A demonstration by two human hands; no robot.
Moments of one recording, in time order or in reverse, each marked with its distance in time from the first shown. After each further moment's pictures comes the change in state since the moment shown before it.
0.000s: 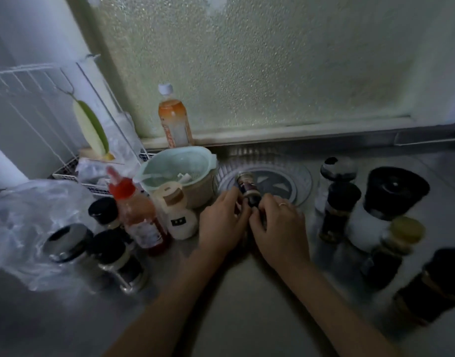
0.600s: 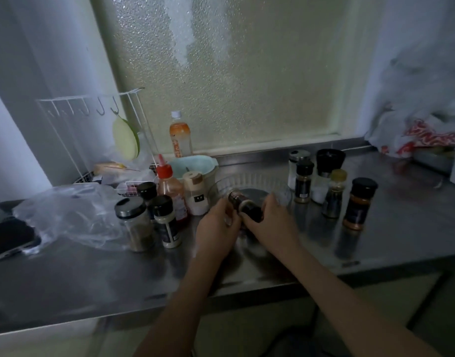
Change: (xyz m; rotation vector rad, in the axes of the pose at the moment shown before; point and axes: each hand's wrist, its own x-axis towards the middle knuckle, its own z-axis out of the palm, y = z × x) left_hand -0.105 0.012 -0.080 -0.189 0.015 0.006; right_hand -0.087 -0.077 -0.048 -0.030 -0.034 0.303
